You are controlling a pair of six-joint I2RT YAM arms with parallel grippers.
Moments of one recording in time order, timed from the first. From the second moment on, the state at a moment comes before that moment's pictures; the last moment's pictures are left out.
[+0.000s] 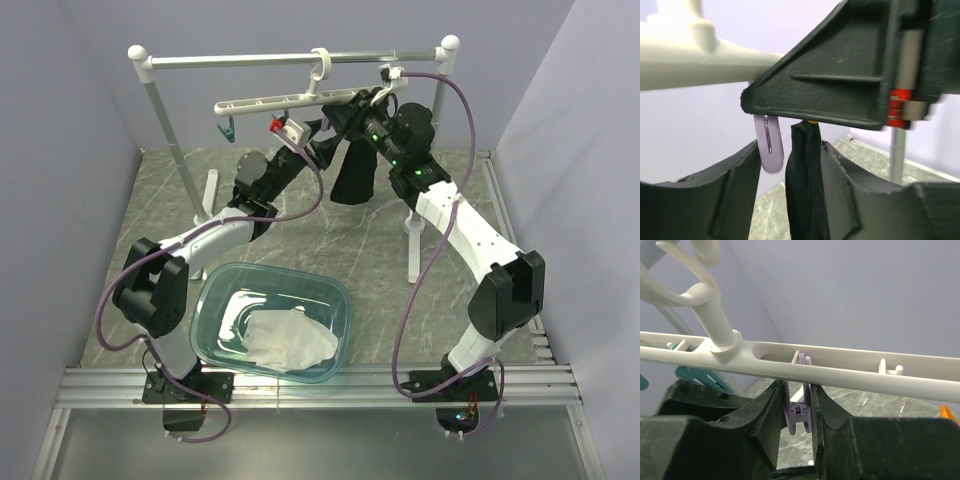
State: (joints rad) left arm -0.56 1.74 1.29 0.89 0.24 0.01; right arm 0.45 1.66 1.58 0.27 -0.24 0.40
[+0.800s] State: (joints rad) left arm -0.54 1.72 1.31 0.90 0.21 -0.10; right arm 0.39 1.69 1.60 0.28 -0.40 0.57
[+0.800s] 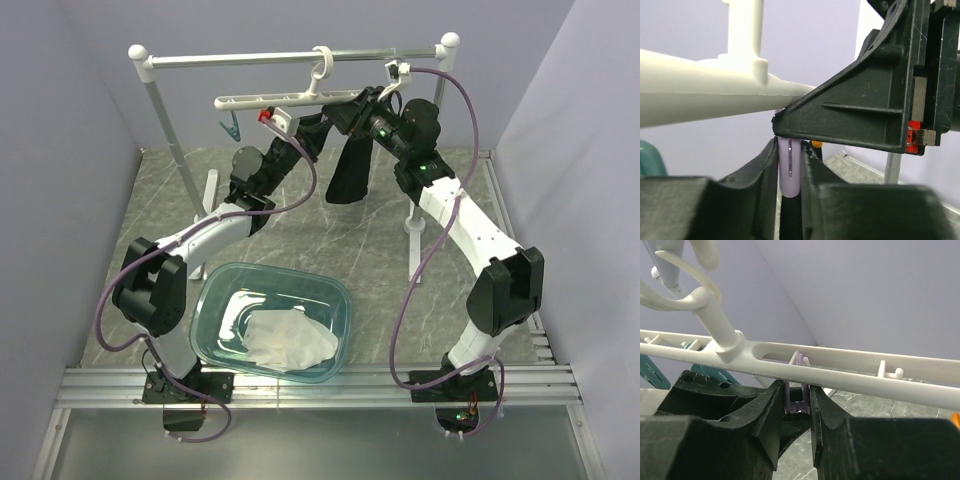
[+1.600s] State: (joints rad) left arm -0.57 1.73 1.32 0.89 0.18 -0.04; right arm 0.39 1.69 1.60 0.27 -0.38 0.53
